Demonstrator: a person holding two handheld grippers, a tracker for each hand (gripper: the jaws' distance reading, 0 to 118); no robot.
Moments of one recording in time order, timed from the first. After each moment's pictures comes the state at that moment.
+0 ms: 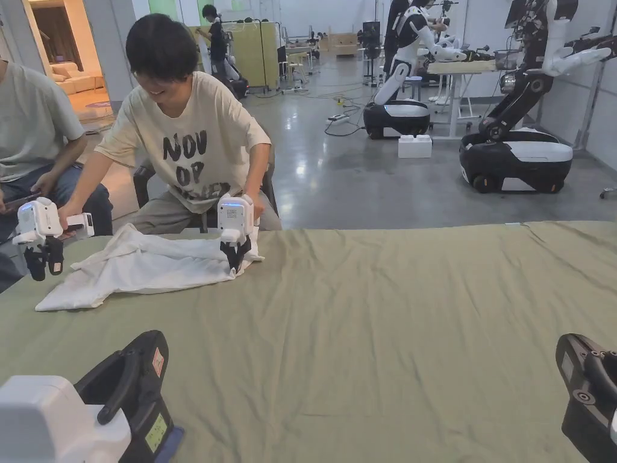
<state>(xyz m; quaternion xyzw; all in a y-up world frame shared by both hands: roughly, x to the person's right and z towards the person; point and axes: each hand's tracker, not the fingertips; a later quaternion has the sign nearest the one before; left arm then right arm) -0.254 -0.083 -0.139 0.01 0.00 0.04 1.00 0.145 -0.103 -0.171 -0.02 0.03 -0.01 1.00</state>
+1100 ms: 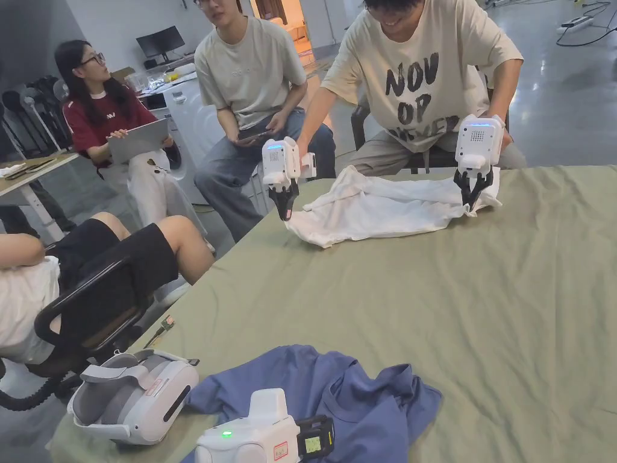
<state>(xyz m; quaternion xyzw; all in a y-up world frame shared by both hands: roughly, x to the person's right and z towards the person) -0.538 -0.334 -0.287 -0.40 0.15 0.12 0.89 0.072 -0.174 -0.209 -0.20 0.09 0.01 0.98</state>
